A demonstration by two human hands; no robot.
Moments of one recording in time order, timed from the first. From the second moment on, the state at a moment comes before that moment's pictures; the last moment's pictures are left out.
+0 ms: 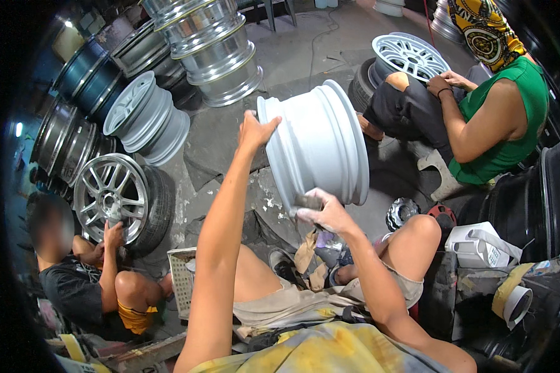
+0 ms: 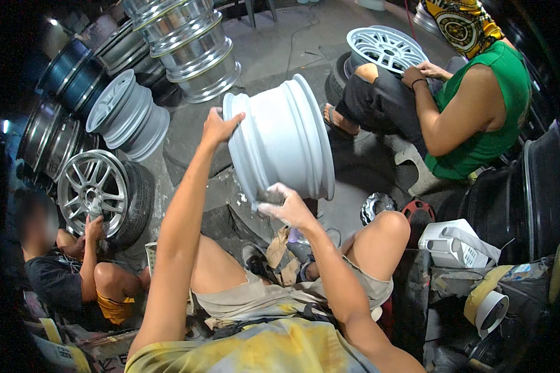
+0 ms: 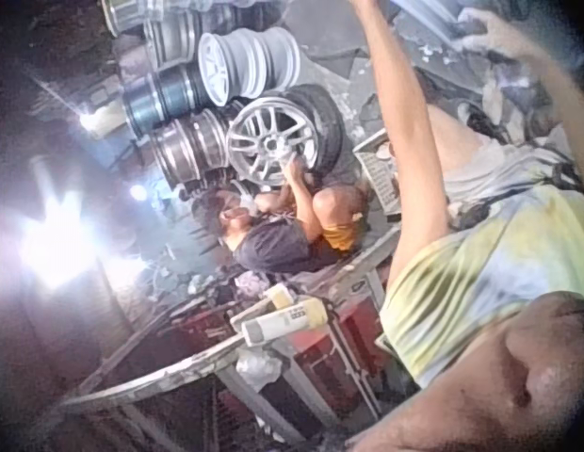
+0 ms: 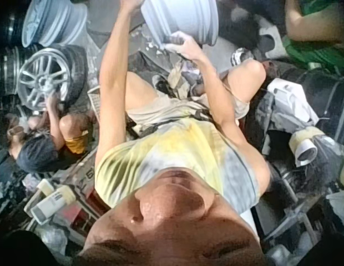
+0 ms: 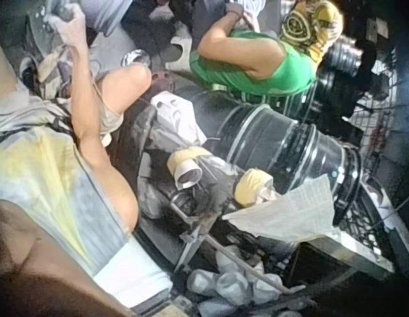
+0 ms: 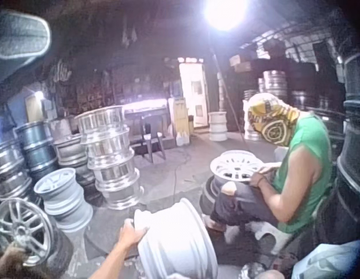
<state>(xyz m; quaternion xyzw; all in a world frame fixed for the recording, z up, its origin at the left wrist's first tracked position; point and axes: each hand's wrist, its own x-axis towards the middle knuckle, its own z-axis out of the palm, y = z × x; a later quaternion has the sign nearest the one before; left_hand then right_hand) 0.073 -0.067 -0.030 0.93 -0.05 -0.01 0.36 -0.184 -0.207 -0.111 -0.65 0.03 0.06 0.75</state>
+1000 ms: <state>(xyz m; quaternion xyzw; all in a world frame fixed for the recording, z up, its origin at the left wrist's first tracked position) -0.058 -0.058 -0.019 0.86 -0.43 0.19 -0.21 -0.258 -0.224 -0.400 -0.96 0.13 0.16 0.20</state>
